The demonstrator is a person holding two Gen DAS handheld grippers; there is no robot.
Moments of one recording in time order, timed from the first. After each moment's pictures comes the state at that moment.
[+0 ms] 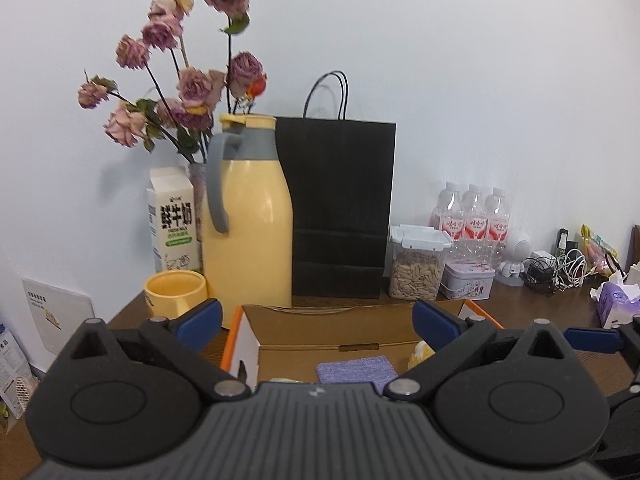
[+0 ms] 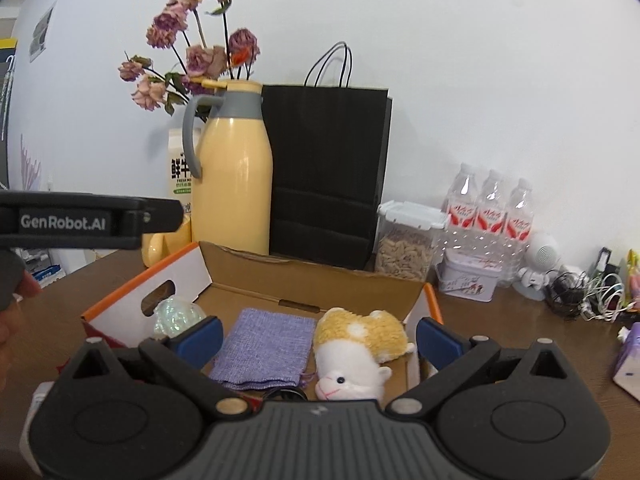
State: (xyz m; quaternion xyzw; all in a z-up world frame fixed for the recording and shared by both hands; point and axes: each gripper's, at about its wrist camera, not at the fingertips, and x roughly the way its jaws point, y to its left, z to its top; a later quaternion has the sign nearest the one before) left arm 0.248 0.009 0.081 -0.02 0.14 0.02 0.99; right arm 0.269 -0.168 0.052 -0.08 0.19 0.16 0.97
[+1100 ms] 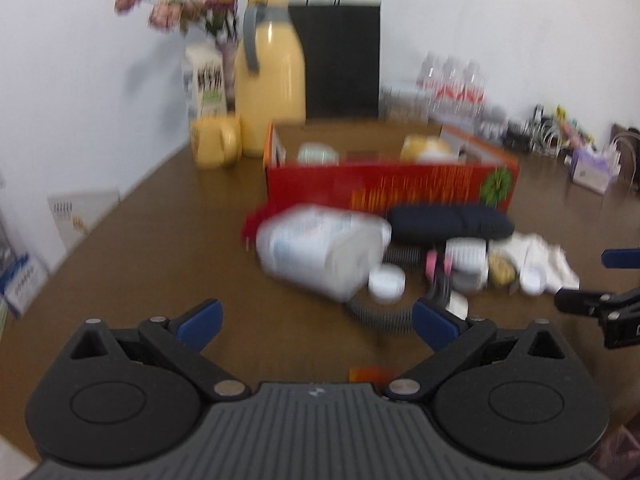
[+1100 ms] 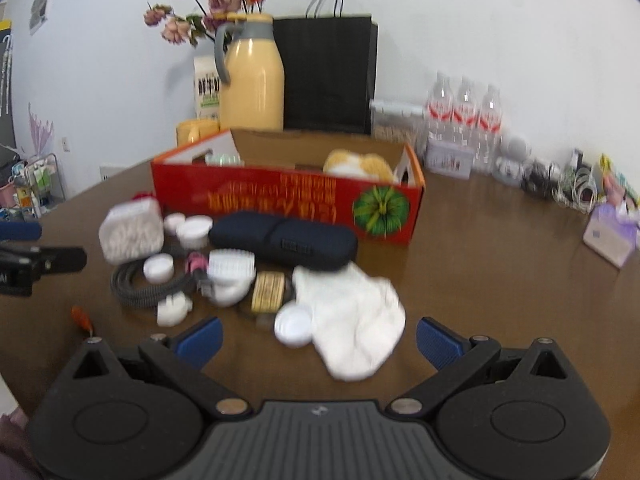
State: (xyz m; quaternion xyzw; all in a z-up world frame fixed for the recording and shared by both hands) left arm 0.077 0.024 -0.018 0.00 0.30 0.01 0.96; right arm 0.114 -0.227 -0.017 -0.07 0.29 0.16 0.94
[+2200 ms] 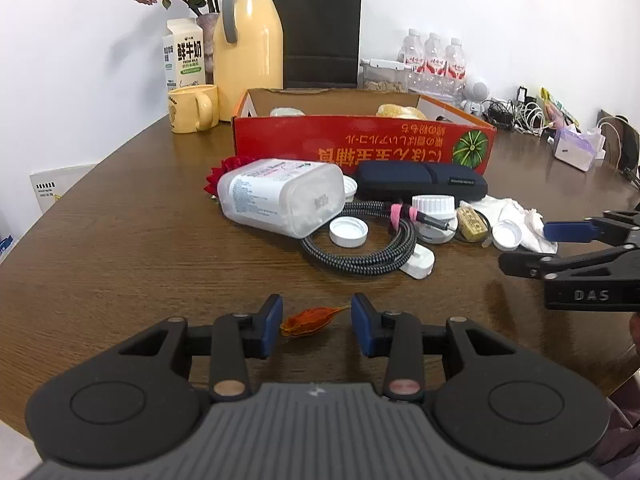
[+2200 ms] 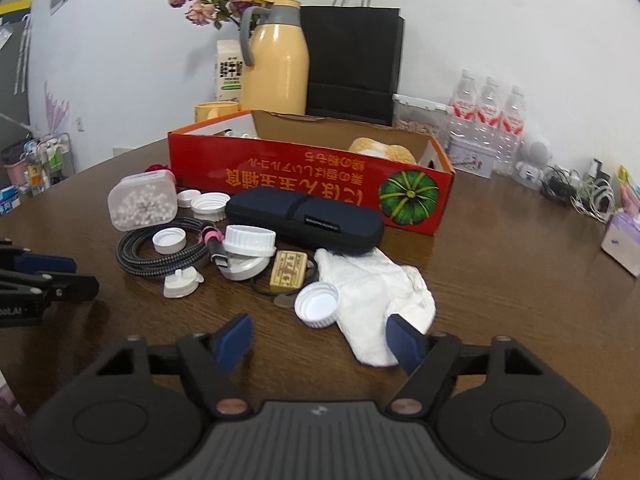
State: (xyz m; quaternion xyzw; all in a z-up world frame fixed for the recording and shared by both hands) left arm 0.066 0.004 -0.039 -0.01 0.31 -0.02 0.95; right arm 0.121 -0.213 -0.037 -0.10 0.28 0.18 0.94
